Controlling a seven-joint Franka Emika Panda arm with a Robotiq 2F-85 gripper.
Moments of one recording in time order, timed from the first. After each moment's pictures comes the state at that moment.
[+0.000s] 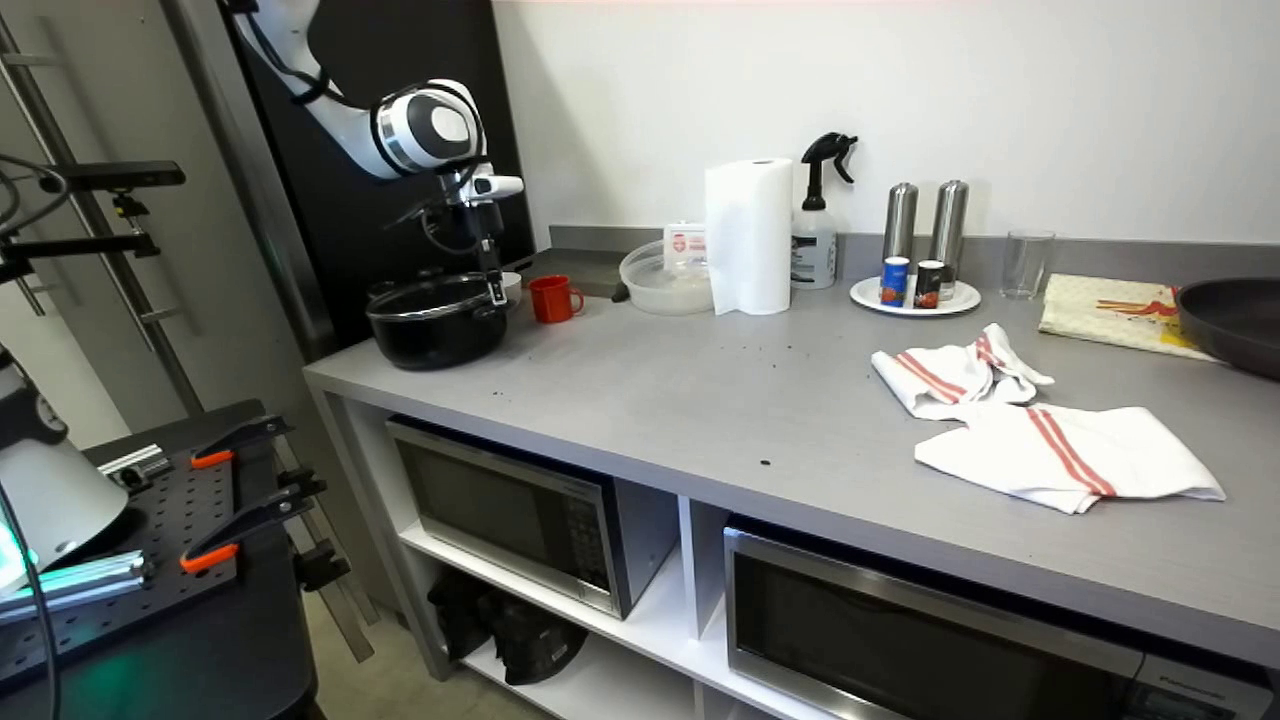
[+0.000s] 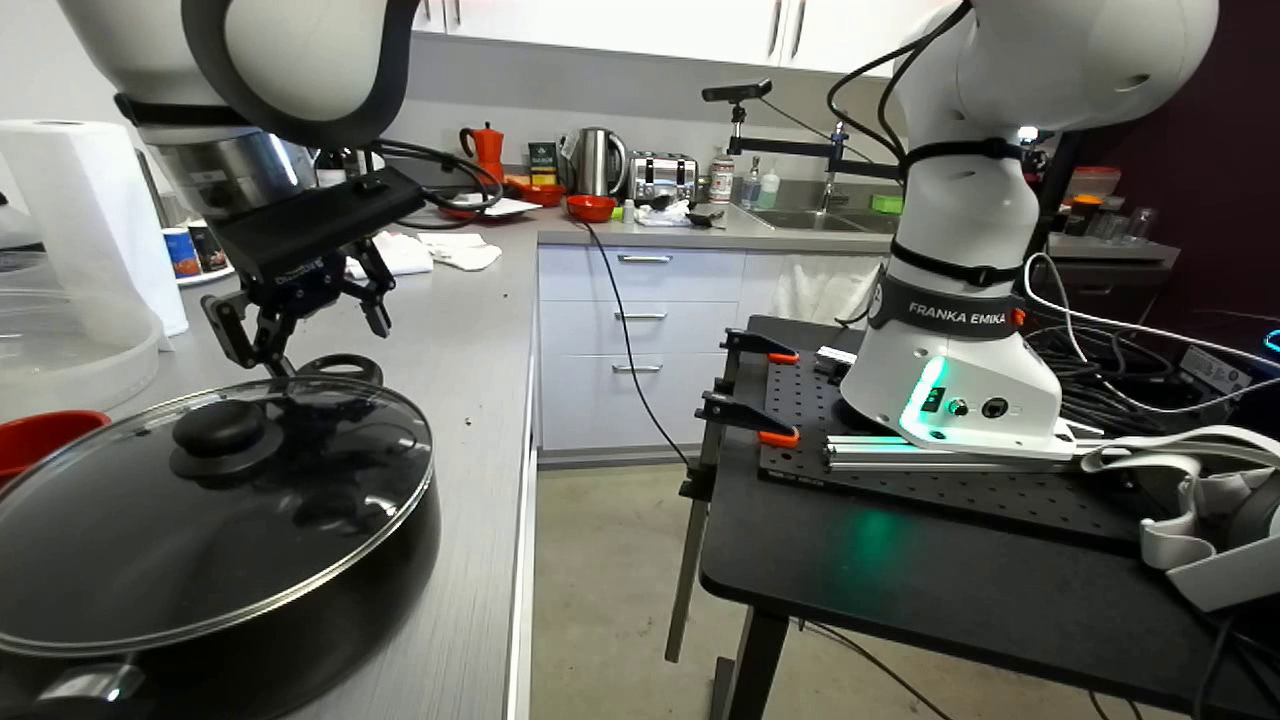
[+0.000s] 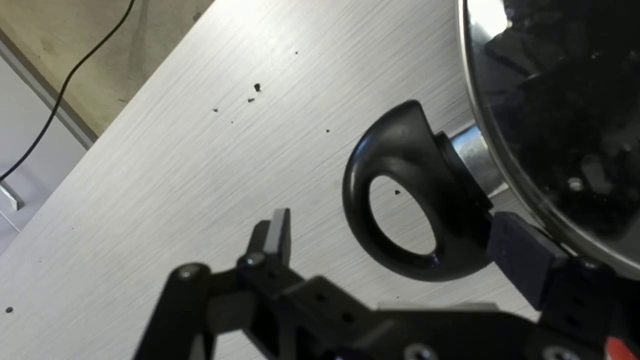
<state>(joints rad) 0.40 0.55 -0.03 -1.92 -0.31 2.33 0.91</state>
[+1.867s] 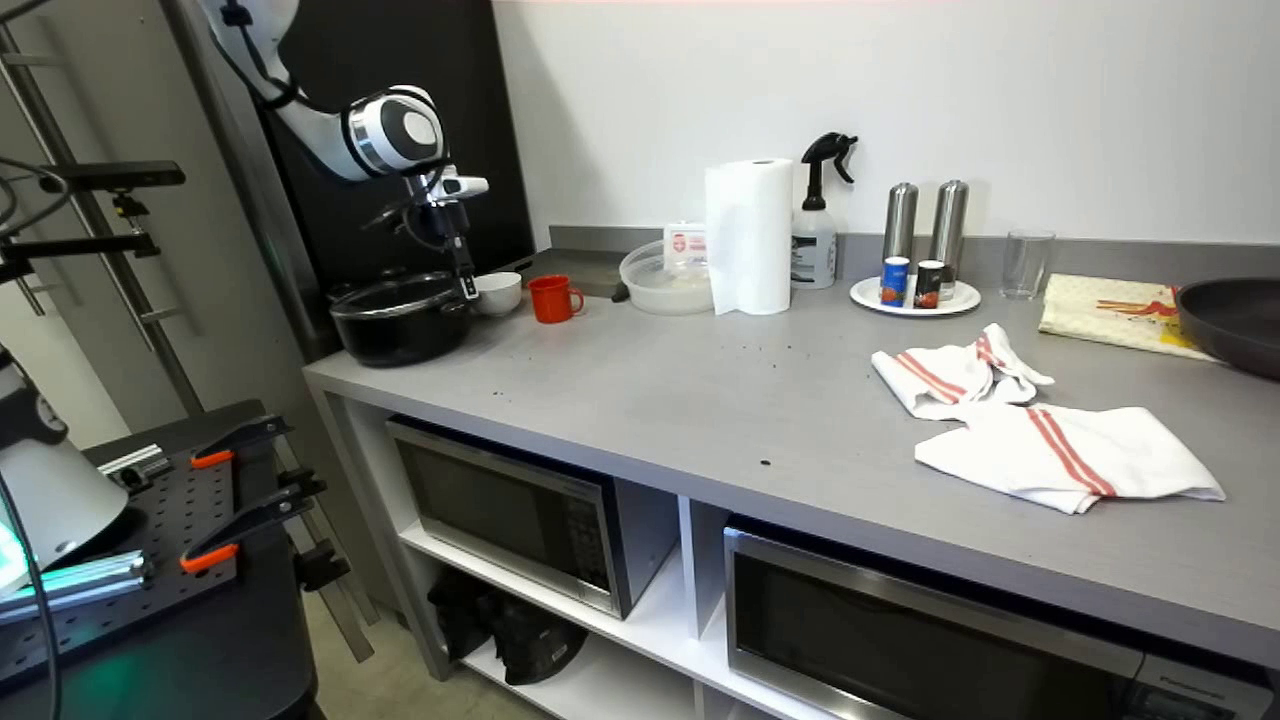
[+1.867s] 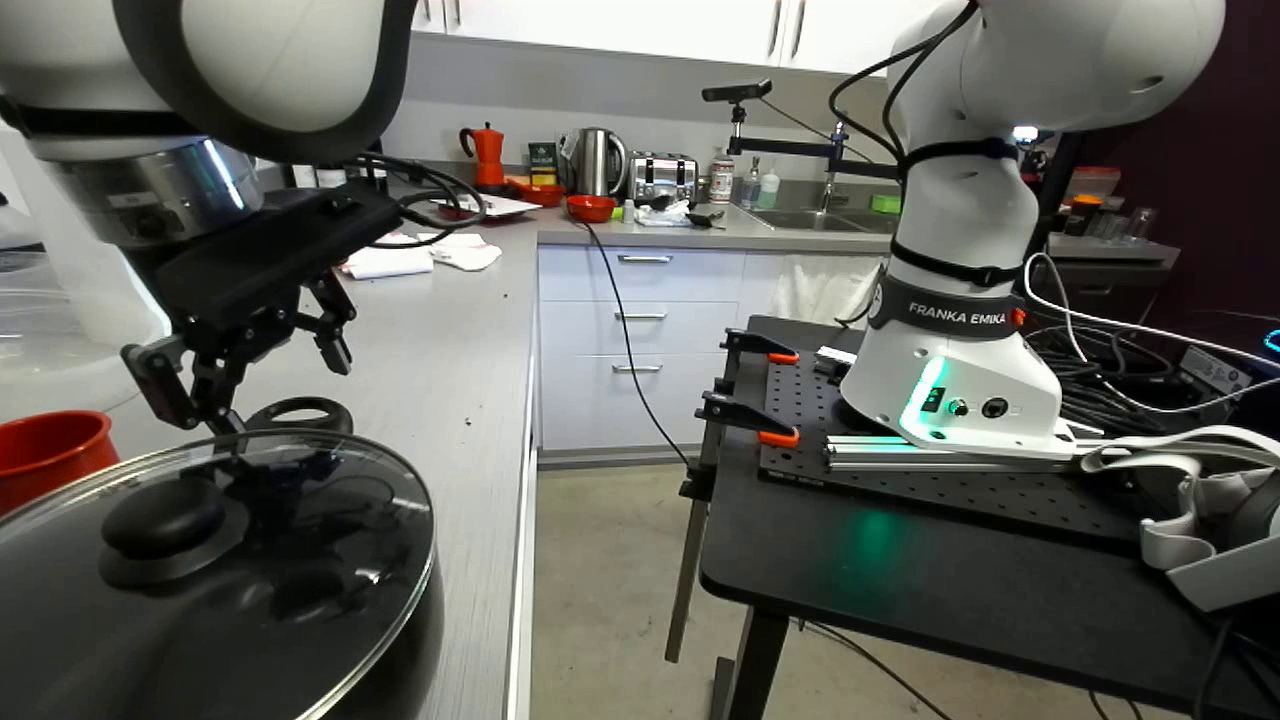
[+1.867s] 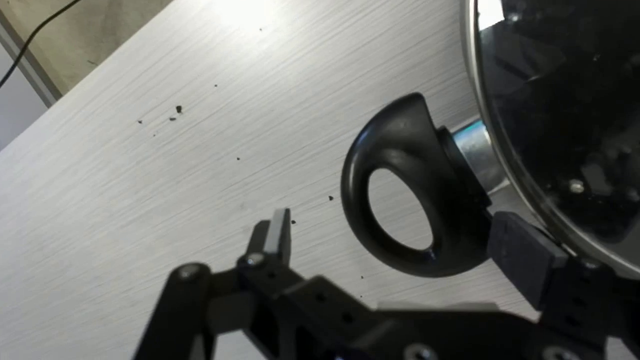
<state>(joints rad) 0.49 0.56 0.03 -1.90 -0.35 2.33 0.91</state>
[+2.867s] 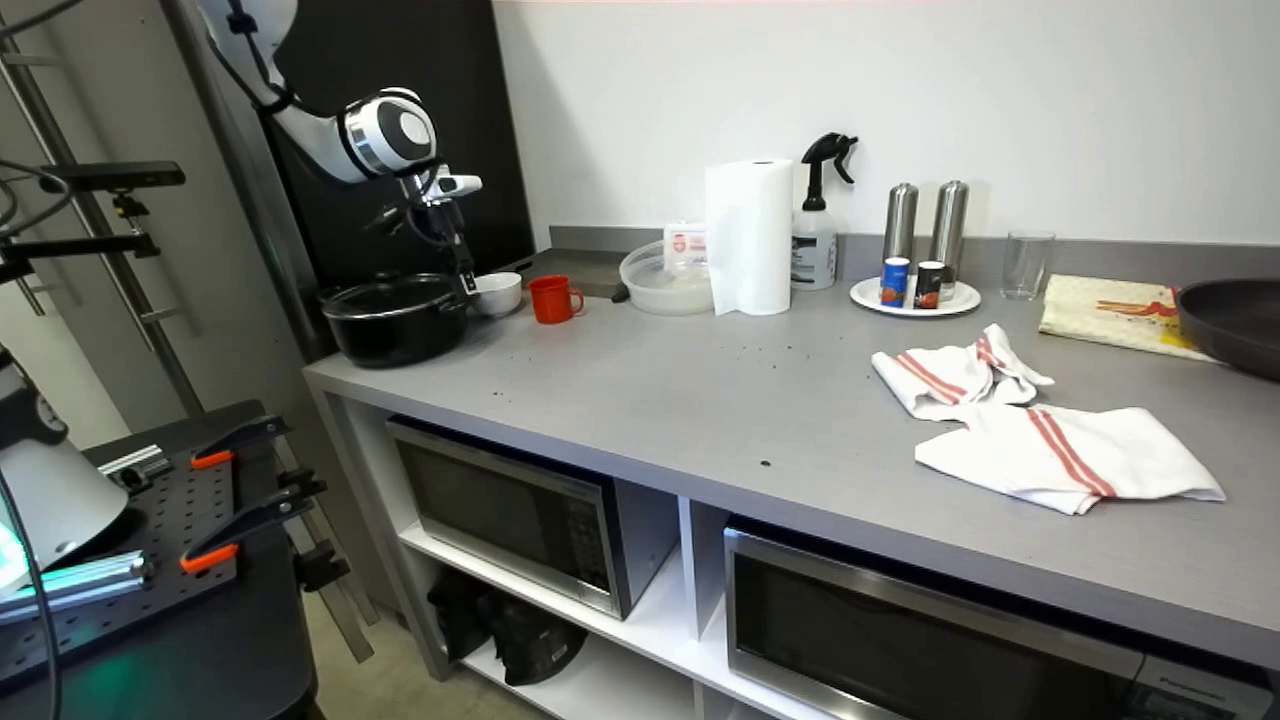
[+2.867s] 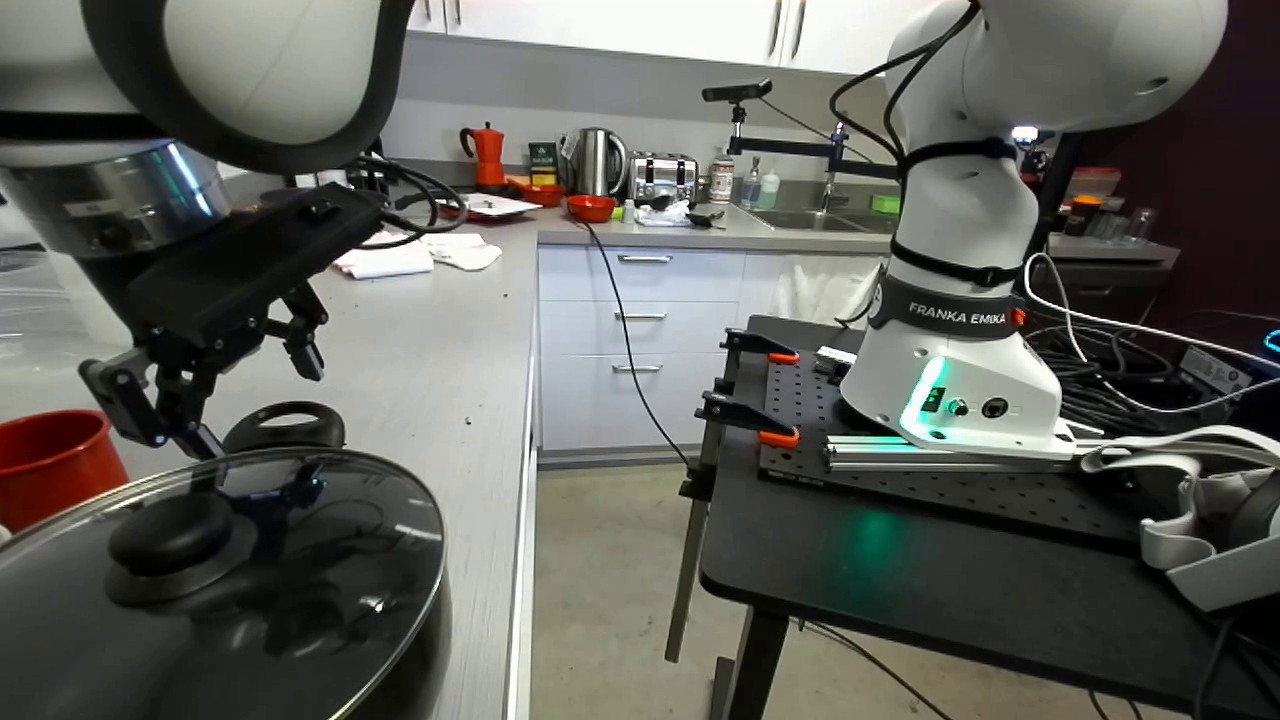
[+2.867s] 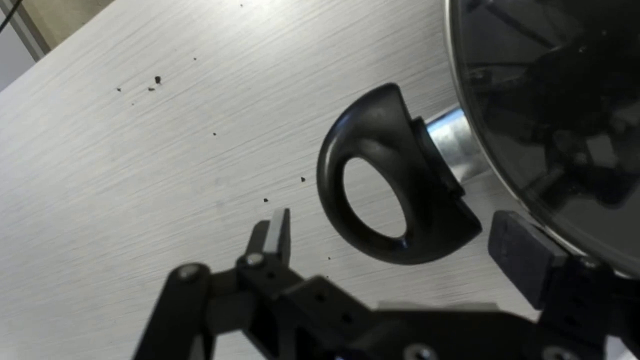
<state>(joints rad) 0.51 0.58 0.04 -1.87 -0.41 2.33 0.90</state>
